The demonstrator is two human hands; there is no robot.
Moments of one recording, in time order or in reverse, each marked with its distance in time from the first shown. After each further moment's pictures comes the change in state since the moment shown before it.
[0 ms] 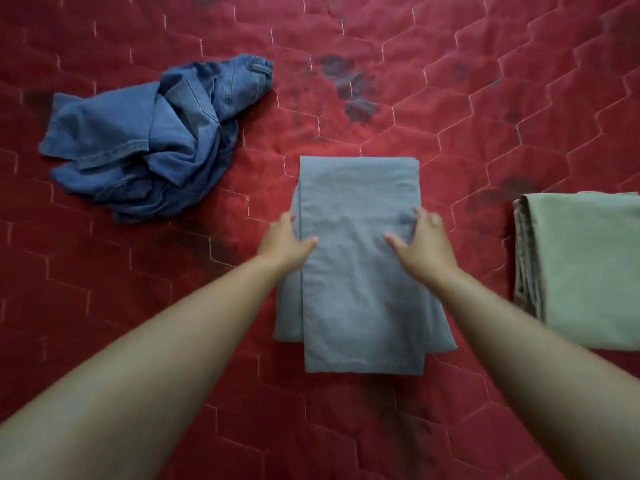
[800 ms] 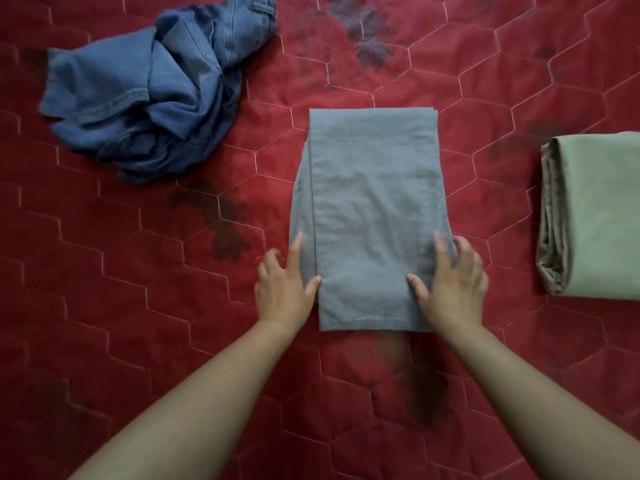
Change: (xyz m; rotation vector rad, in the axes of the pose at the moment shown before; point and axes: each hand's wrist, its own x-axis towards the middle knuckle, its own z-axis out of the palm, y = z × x) left_hand -0.098 -0.088 0.064 0.378 0.173 0.053; right_hand -0.106 0.078 0.054 -0.335 0.152 -0.034
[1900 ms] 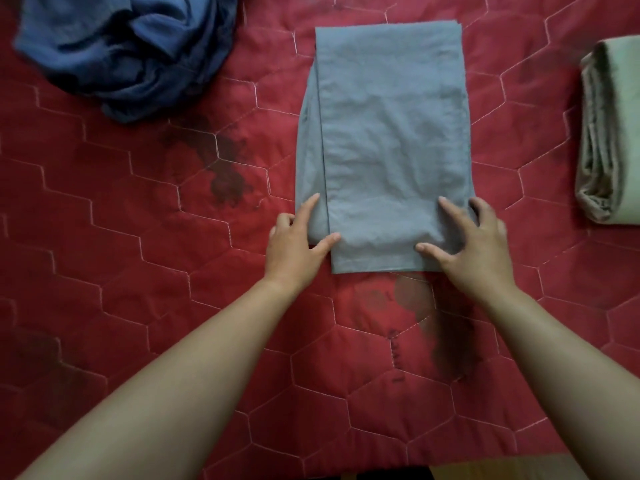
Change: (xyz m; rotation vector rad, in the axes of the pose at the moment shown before) left_hand -0.013 -0.029 0.033 -0.293 0.015 0.115; right_hand -0.031 0.027 0.033 0.227 0.014 -0.066
